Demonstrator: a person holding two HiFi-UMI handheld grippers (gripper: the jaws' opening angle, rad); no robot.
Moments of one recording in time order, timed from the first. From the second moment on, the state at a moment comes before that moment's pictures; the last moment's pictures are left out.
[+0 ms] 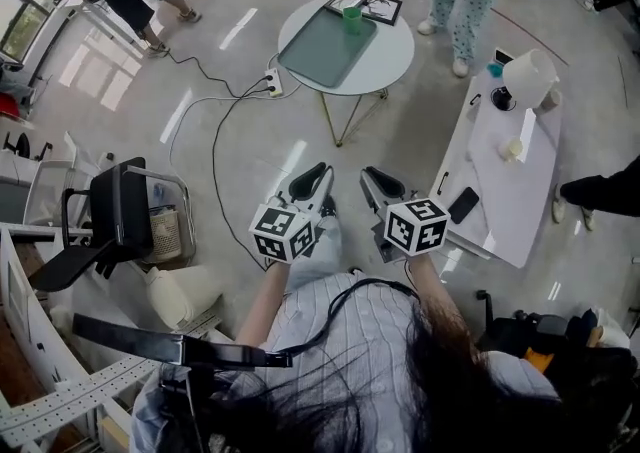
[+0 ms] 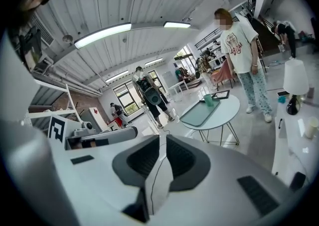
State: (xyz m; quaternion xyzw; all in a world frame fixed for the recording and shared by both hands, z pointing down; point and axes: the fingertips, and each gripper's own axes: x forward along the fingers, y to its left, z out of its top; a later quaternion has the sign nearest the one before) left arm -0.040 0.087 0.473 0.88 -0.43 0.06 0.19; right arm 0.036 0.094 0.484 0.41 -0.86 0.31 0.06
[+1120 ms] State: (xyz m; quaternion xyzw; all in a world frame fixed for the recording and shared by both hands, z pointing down) left arm -0.081 -0.121 0.487 0.90 -0.37 0.07 0.21; right arm -0.009 -0.109 0.492 0.46 -0.82 0.32 0.07
